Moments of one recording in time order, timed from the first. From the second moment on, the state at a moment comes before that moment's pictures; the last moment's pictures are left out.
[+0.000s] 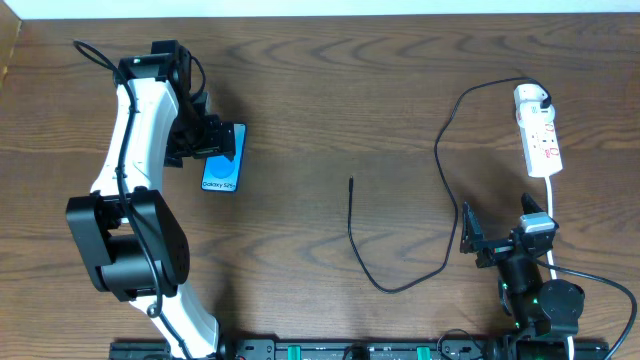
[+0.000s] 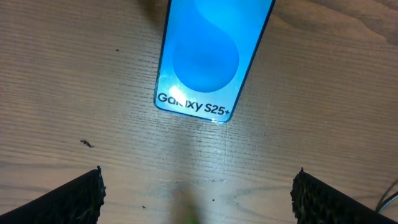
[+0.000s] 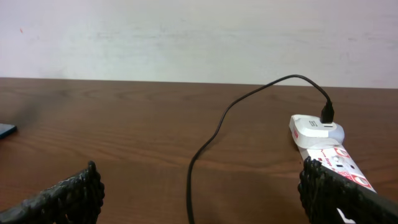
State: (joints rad) left arm 0.08 1.94 1.66 -1.34 0.04 -0.05; right arm -0.03 0.01 0.01 -0.05 -0.21 0.04
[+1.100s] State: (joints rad) left arm 0.08 1.94 1.66 -1.15 0.04 0.01; right arm -0.03 0.01 0.01 -0.05 -0.21 0.05
